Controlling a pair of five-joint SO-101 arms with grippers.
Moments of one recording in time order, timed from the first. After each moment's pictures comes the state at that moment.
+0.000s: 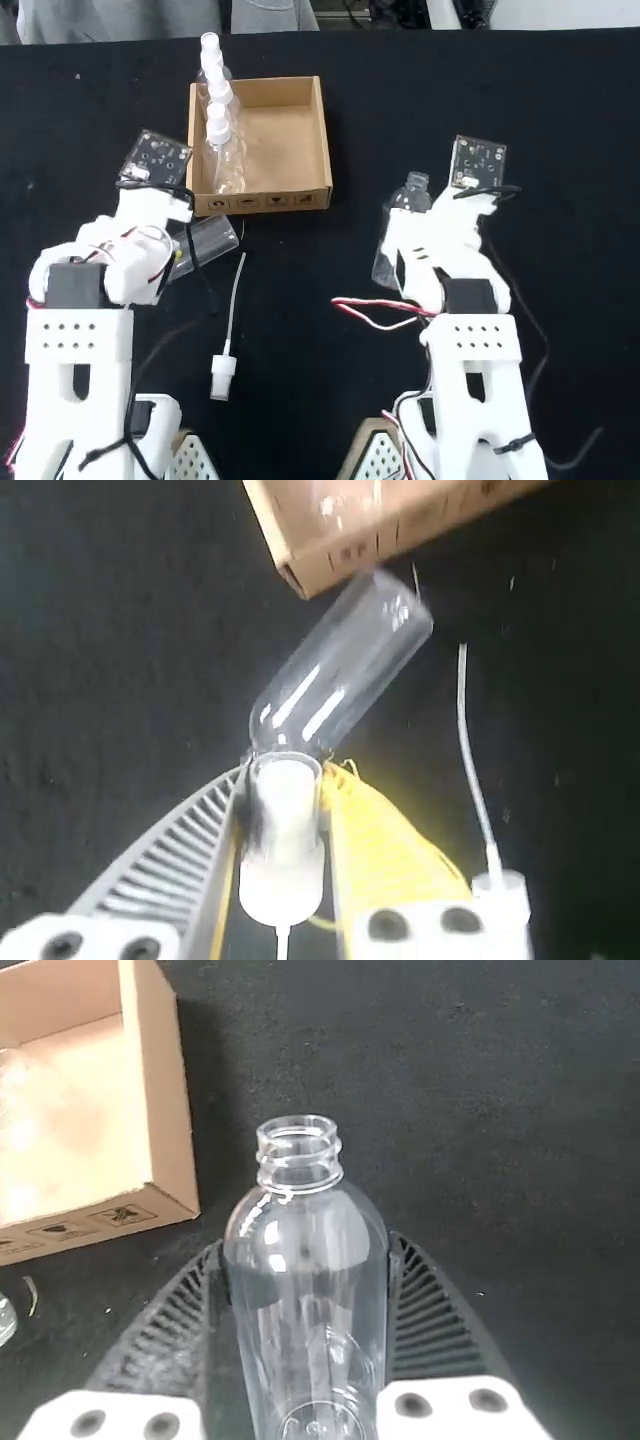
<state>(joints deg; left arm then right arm) -5.5 -51.0 38.6 74.0 -23.7 -1.2 -49.3 60.8 40.9 -10.5</state>
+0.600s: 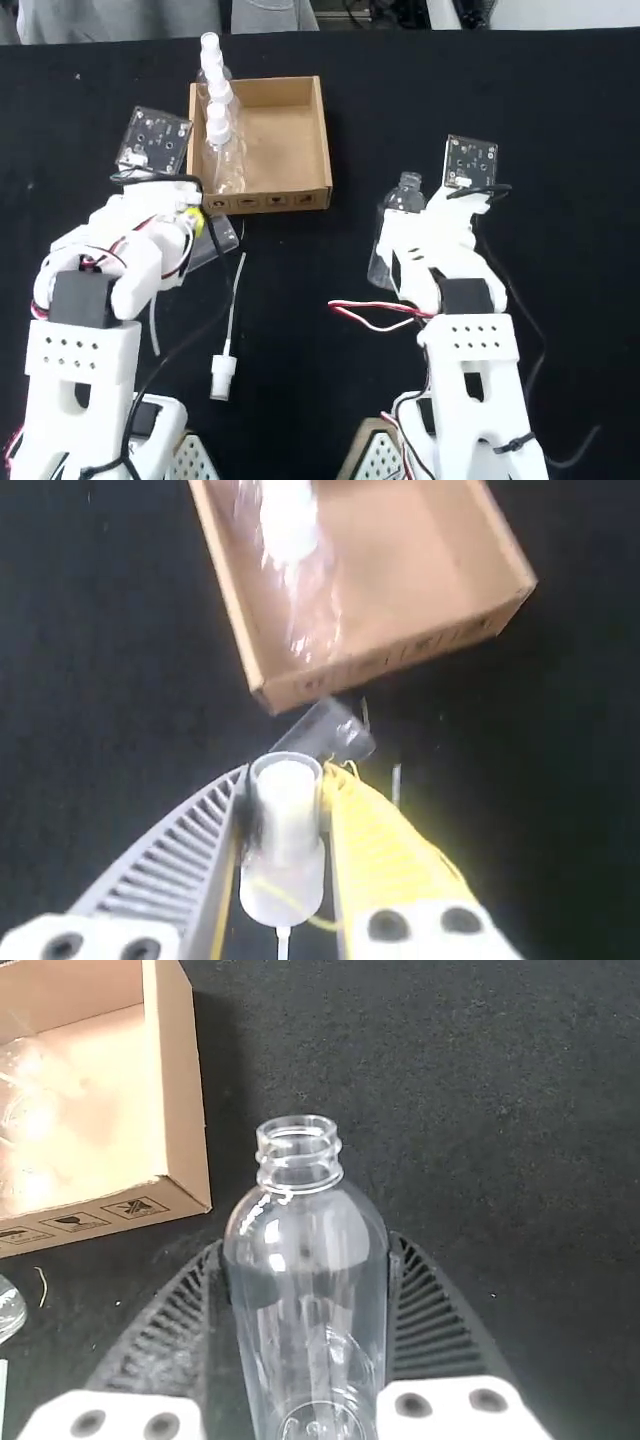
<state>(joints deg) 2.5 -52.4 32.5 69.5 -11.7 -2.3 -49.3 60.8 40.9 -10.5</state>
